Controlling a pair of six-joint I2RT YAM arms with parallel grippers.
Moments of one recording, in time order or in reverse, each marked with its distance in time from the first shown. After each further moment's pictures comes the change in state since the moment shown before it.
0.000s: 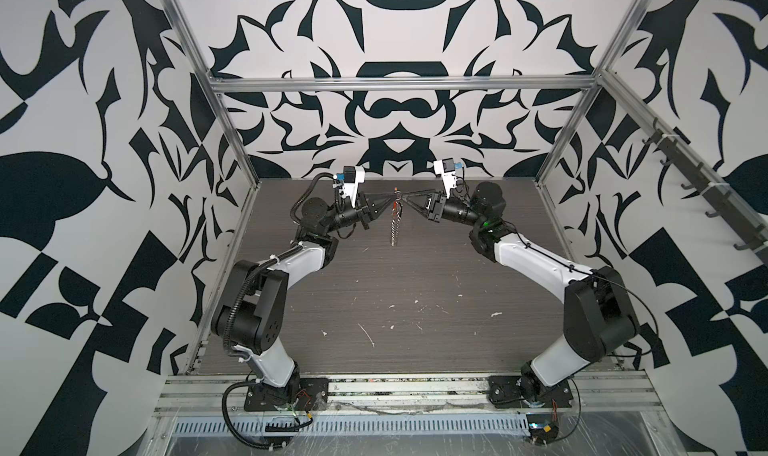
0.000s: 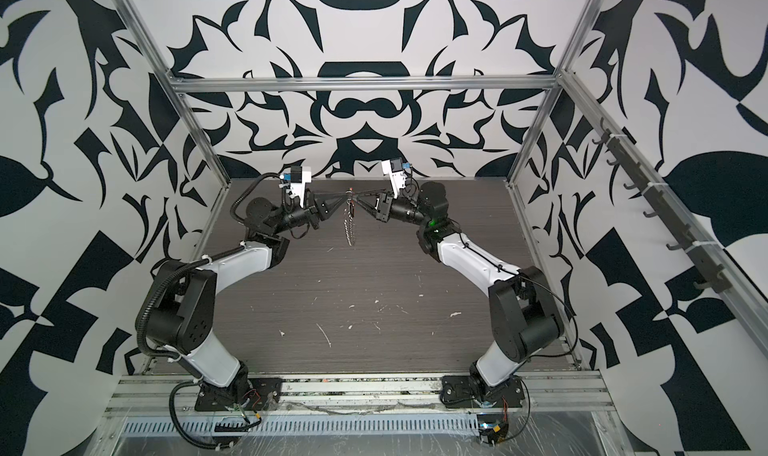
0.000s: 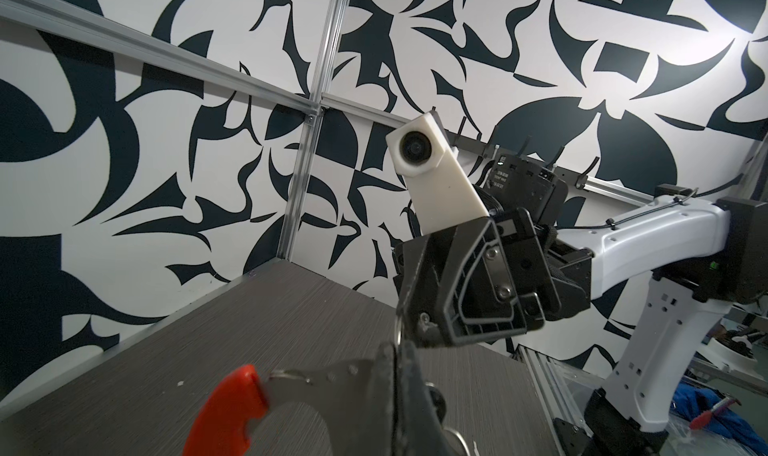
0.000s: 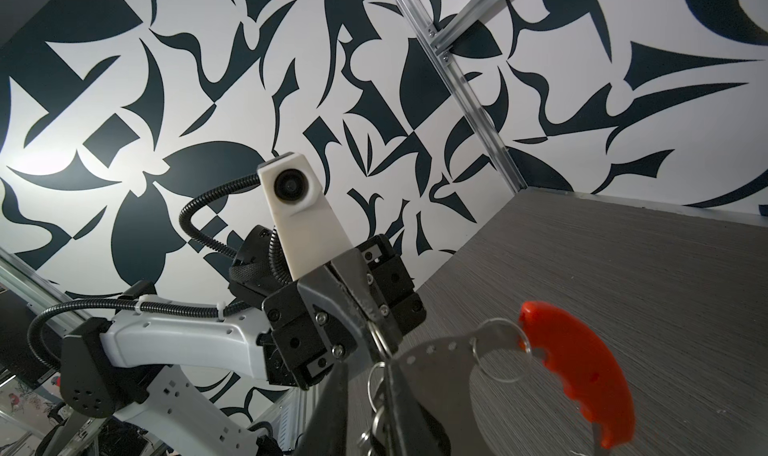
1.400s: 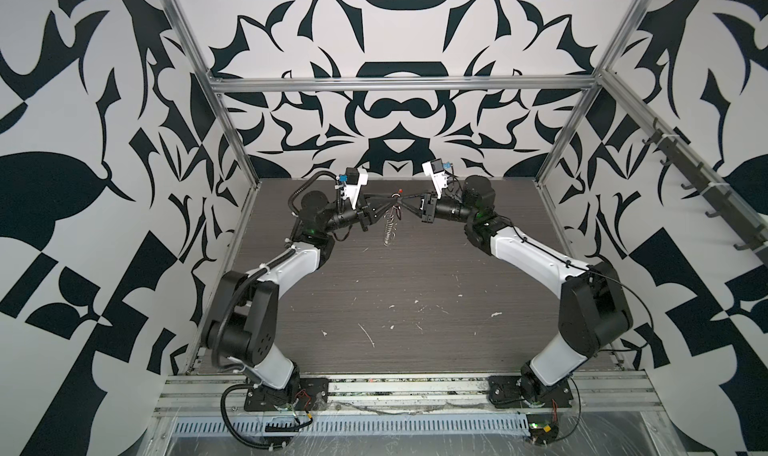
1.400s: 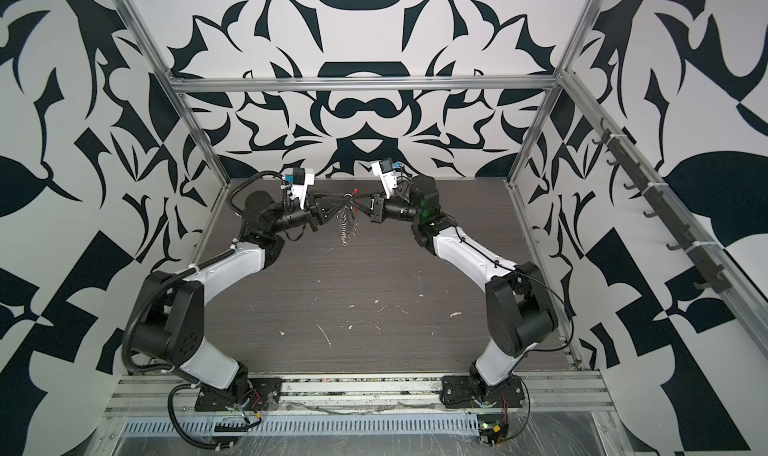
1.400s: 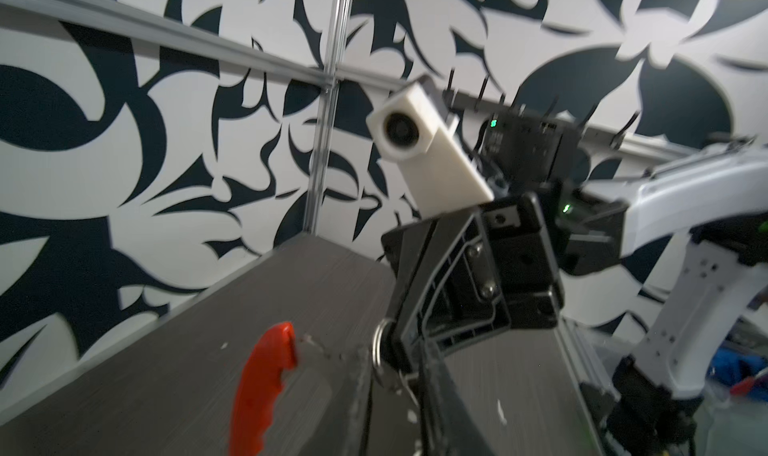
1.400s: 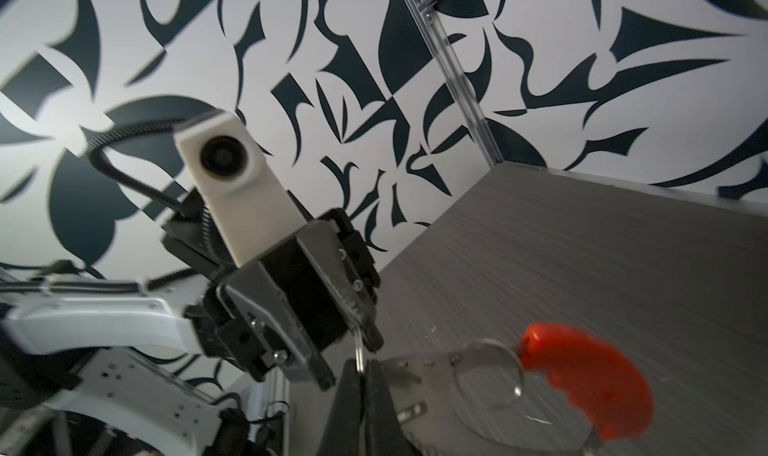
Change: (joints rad) left arm 0.006 -0.153 0.023 -0.509 -0.005 0.421; right arm 0.013 0.015 0.106 -0.352 0.033 -0.299
